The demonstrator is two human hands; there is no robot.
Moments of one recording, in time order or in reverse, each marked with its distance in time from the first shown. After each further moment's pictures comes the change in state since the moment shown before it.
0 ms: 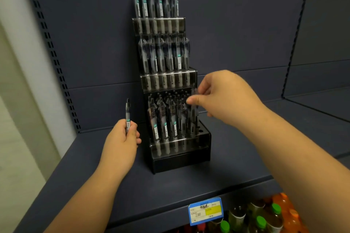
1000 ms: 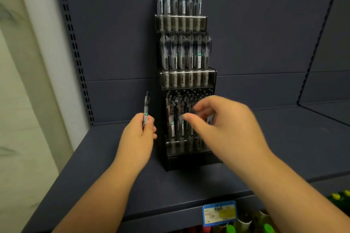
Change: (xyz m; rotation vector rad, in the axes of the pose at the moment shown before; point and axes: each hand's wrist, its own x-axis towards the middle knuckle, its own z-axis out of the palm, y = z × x) left_hand -0.001 0.003 -0.002 -0.046 -0.014 0.036; right_hand -0.052 -0.025 0.041 0.126 0.156 -0.112
